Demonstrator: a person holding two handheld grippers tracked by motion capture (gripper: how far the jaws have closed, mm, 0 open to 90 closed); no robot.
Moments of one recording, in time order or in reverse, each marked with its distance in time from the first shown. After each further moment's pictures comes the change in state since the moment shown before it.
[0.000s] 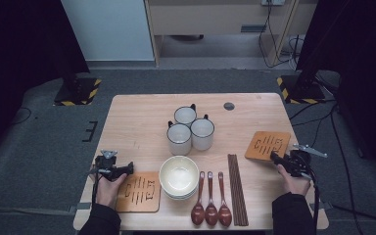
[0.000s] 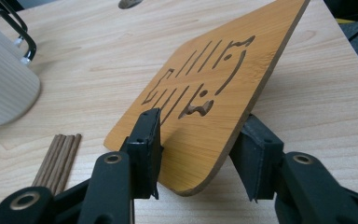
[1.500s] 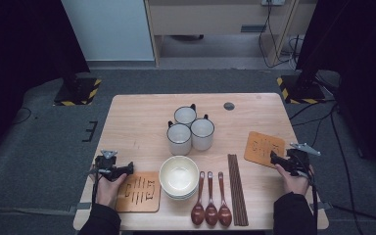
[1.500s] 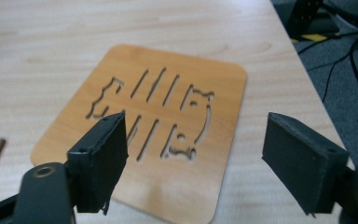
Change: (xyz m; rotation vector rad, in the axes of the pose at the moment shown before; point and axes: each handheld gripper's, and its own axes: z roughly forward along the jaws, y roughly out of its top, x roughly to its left) left arm 0.000 0.000 0.000 0.000 0.000 0.001; right arm -0.004 0.000 0.016 -0.034 -0.170 -0.099
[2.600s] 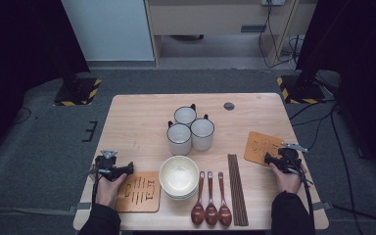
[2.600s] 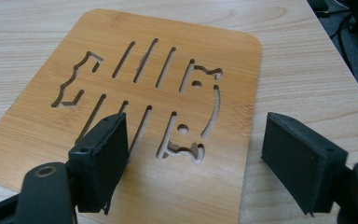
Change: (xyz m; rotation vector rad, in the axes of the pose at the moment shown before) left arm 0.000 0.000 0.000 0.000 0.000 0.000; right arm 0.011 -0.010 0.032 0.099 -0.079 -0.014
